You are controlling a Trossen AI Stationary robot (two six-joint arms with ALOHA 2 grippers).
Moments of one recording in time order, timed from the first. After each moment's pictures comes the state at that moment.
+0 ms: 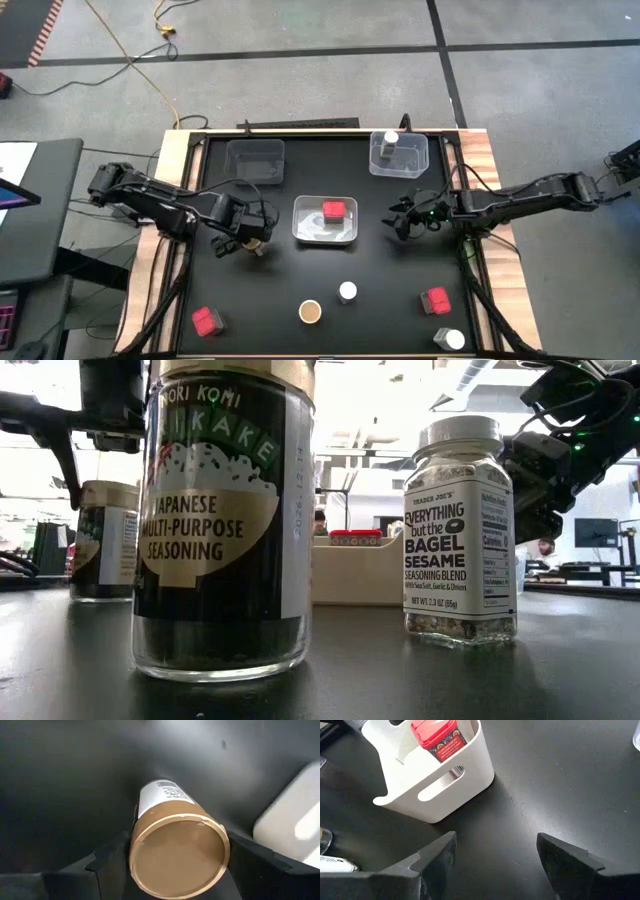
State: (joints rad) left arm -0.21 1.38 1.04 -1.10 -0.07 -2.32; right arm 0.00 0.85 0.32 -0.16 0.18 0.63
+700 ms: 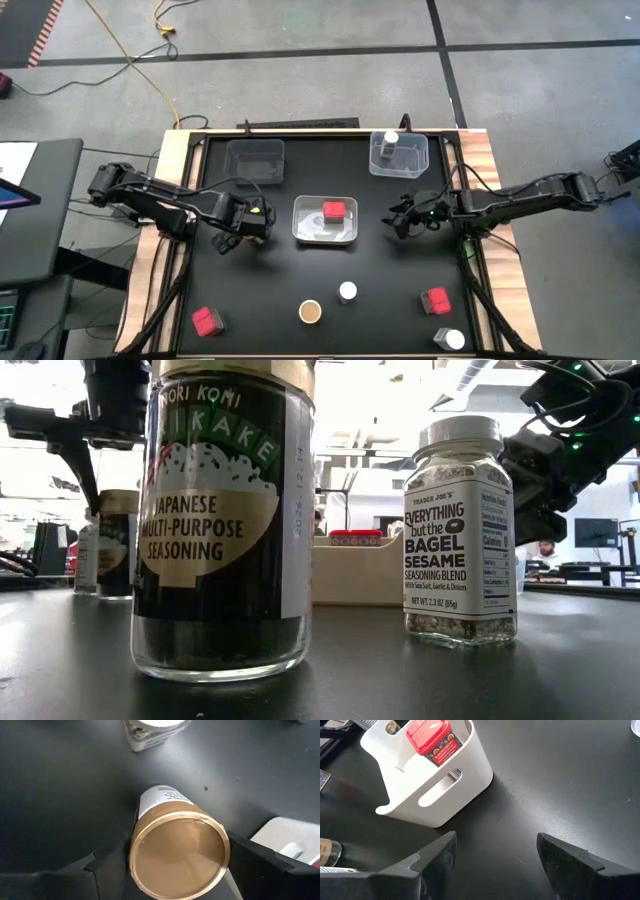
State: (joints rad) left arm -0.19 1.38 1.04 -1.10 -0.22 -2.49; right arm 0.00 0.84 0.32 -0.16 0.18 0.72
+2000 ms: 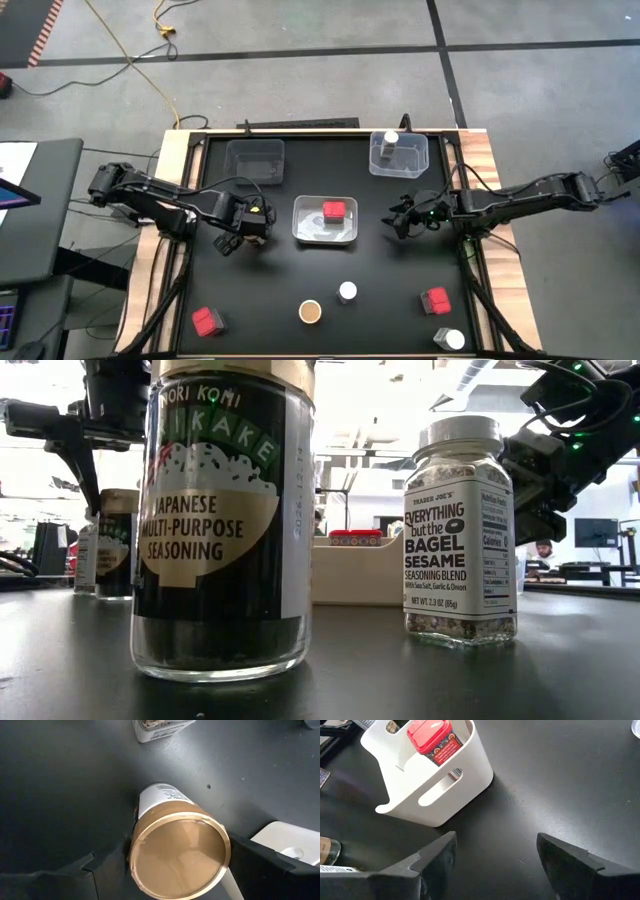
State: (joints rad) left arm -0.19 1.38 1.04 -1.10 -0.19 -2.56; right arm 0.00 0.84 0.32 -0.16 0.18 0.71
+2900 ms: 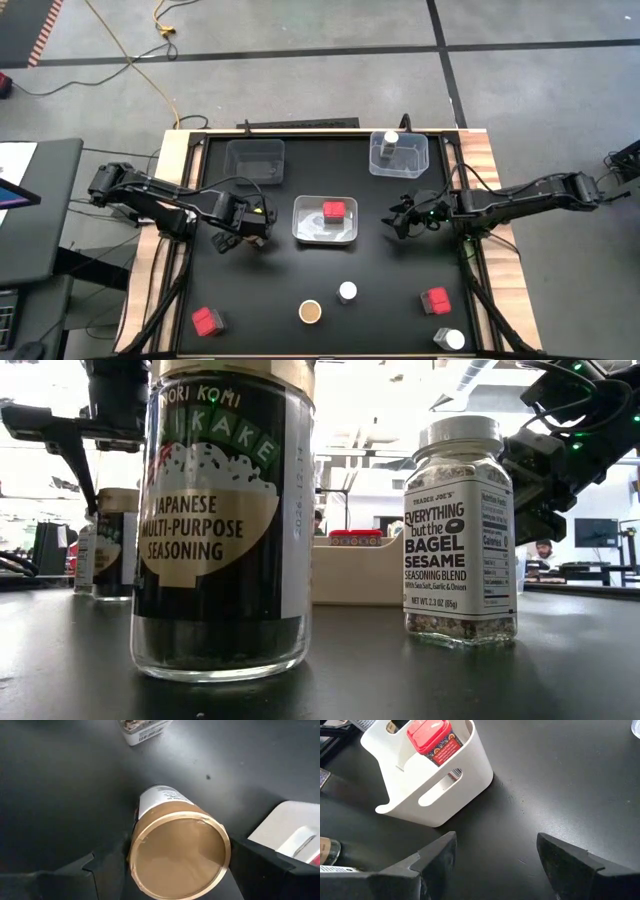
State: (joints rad) left arm -0.19 1.38 1.04 -1.10 -0.16 -2.39; right arm 0.00 0.84 0.32 -0.16 0.18 0.71
